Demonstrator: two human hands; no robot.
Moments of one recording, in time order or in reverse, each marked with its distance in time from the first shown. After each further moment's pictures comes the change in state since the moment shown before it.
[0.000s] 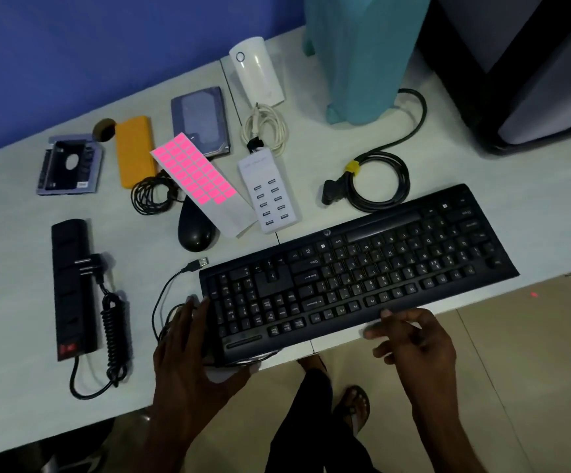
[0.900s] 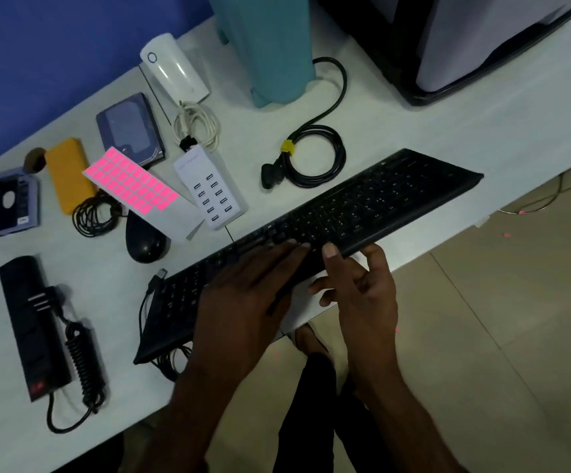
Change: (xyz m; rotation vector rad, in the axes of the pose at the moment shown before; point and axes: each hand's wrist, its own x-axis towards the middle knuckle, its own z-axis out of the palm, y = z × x) left_hand 0.057 0.152 -0.007 0.033 0.048 0.777; right_hand -0.008 -0.034 0.020 0.513 -0.021 -0.099
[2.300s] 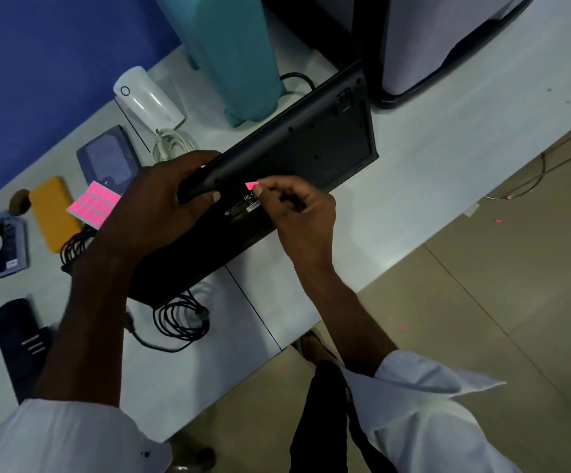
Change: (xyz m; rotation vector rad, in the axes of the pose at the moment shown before) left_hand 0.125 -0.093 -0.057 -0.116 -0.308 -0.146; right_hand 0.097 0.000 0.068 -0.006 -0.016 -0.414
